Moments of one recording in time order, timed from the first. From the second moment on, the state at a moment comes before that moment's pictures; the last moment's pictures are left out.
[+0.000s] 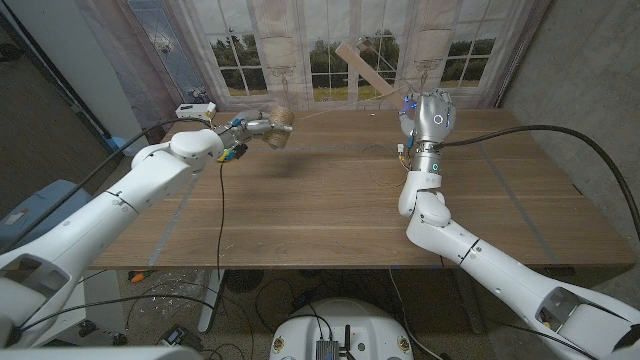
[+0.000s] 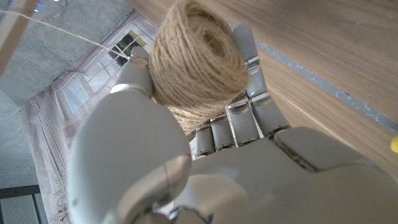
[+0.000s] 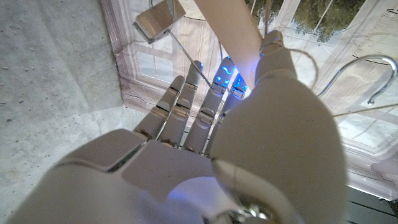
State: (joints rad) left arm 0.67 0.84 0.42 -1.70 -0.46 0.28 -0.05; left_hand 1.01 -0.02 0.37 -0.18 0.17 0.71 0.12 0.29 0.37 0.83 0.02 0.56 0.51 1.08 0.04 0.35 0.39 0.85 -0.09 1.13 0.18; right arm -0.77 -0.51 -0.75 -1.72 -0.76 -0.76 -0.93; right_hand 1.14 -0.01 0.11 -0.12 0.27 1.10 -0.13 0.27 0.28 1.02 -0.13 0.72 0.33 0.79 -0.09 0.30 0.79 0.45 -0.05 0.34 0.20
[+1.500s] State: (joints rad) left arm 0.24 0.70 0.57 -1.49 -0.30 0.31 -0.19; left_hand 1.01 -0.02 0.37 -0.18 0.17 0.71 0.12 0.28 0.38 0.83 0.02 0.56 0.51 1.08 0.04 0.34 0.39 0.85 -0.09 1.14 0.17; right arm -0.76 -0.60 -0.90 -1.68 -1.07 -0.54 -0.61; right_hand 1.15 -0.01 0.11 -0.12 0.27 1.11 -0.12 0.27 0.27 1.02 -0.14 0.71 0.36 0.80 -0.09 0.28 0.82 0.44 -0.05 0.35 0.20
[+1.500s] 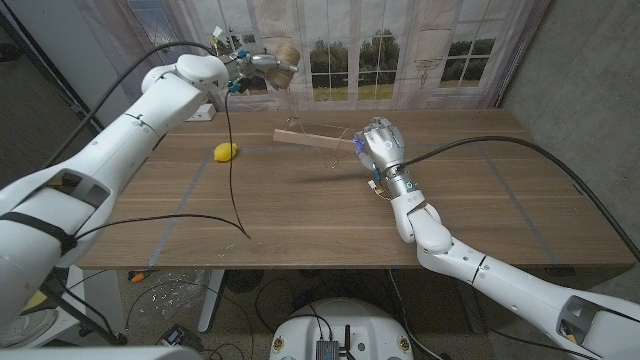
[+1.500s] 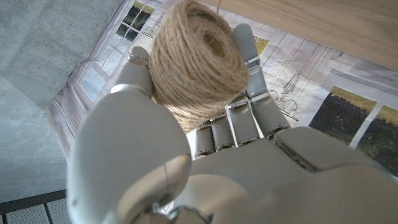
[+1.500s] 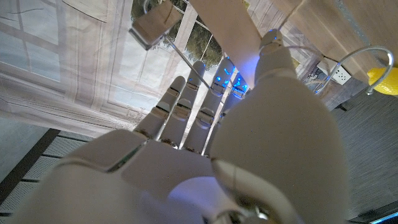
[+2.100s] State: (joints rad) left arm 0.20 0.67 0.58 -1.55 -0.28 0.20 -0.26; left_hand 1.01 -0.02 0.37 -0.18 0.17 0.71 0.12 0.28 0.38 0.83 0.02 0.56 0.51 1.08 0.04 0.34 0.39 0.85 -0.09 1.14 0.17; right arm -0.71 -0.56 -0.93 -1.62 -1.09 -0.55 -0.47; right_hand 1.15 -0.02 0.11 -0.12 0.27 1.11 -0.12 0.27 0.27 1.02 -0.14 0.71 0.36 0.80 -0.09 0.27 0.82 0.44 -0.05 0.35 0.20
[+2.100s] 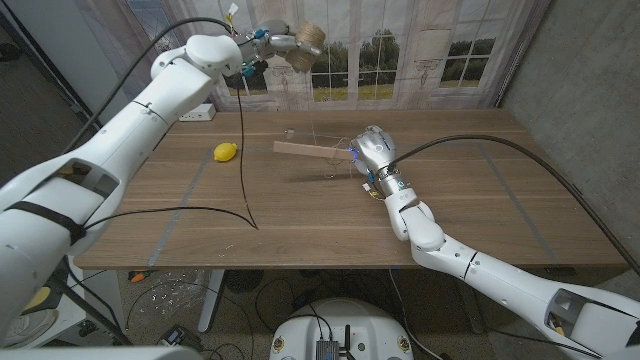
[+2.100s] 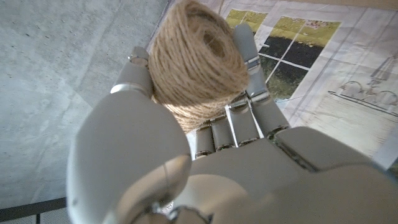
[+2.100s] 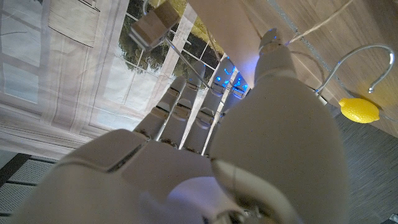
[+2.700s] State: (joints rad) left arm 0.25 0.67 0.56 -1.66 -0.34 0.08 -0.38; left_hand 1.01 -0.02 0.37 -0.18 0.17 0.72 0.12 0.27 0.38 0.83 0.02 0.56 0.51 1.08 0.04 0.33 0.40 0.85 -0.09 1.14 0.17; right arm -0.66 -0.50 -0.97 -1.57 -1.10 -0.65 -0.34; right_hand 1.15 -0.02 0.10 -0.12 0.28 1.11 -0.13 0.27 0.27 1.02 -0.14 0.71 0.36 0.81 -0.09 0.26 0.83 0.43 -0.05 0.35 0.20
